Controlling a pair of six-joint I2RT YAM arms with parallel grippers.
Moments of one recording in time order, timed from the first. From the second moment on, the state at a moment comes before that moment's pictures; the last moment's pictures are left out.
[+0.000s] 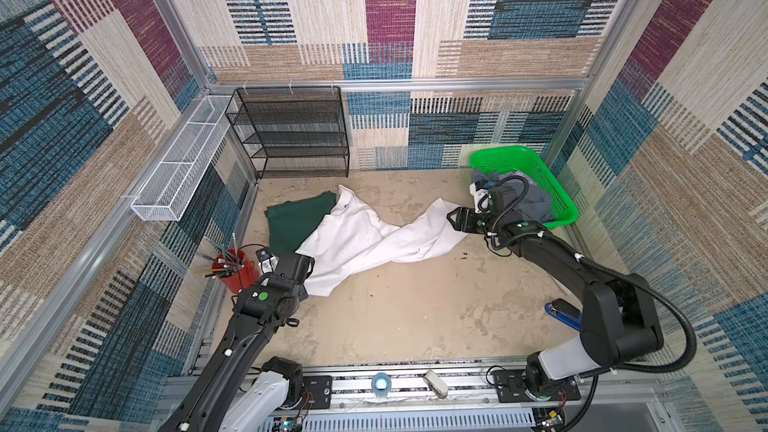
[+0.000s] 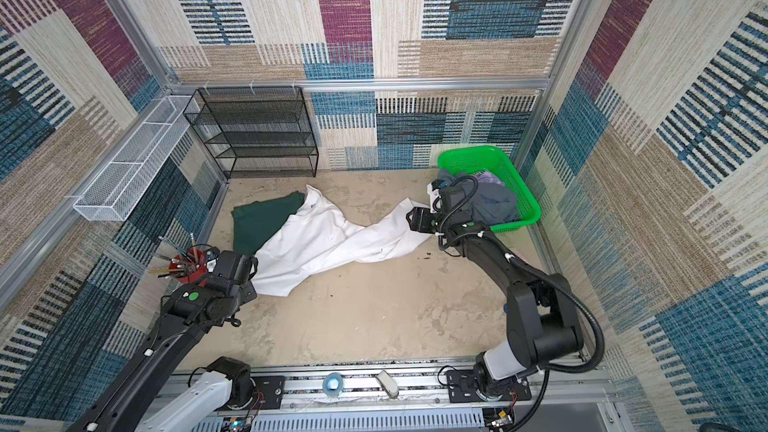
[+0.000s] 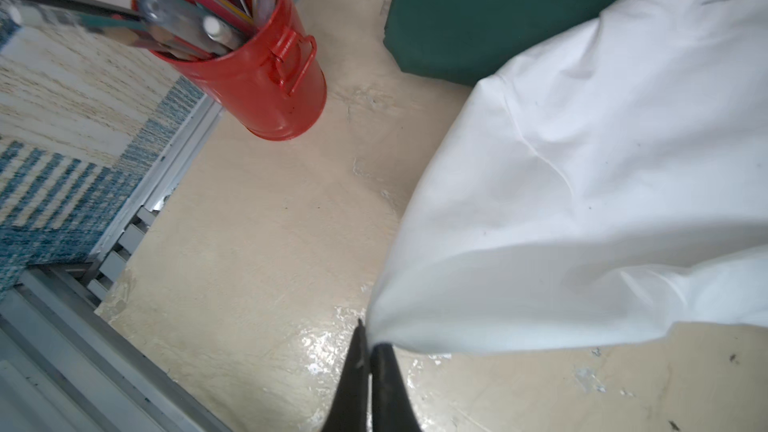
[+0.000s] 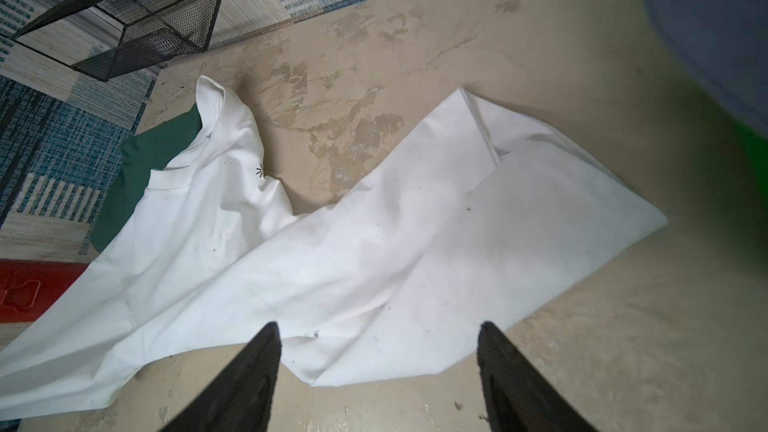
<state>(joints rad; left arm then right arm) -0.29 0.84 0.76 -1.03 -0.50 -0.70 0.26 1.56 1.07 -0.18 -0.27 0.36</state>
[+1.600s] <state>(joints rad) -0.28 0.93 0.72 -0.82 -0.35 -0.68 0.32 1.10 0.52 -0.18 0.13 0.54</state>
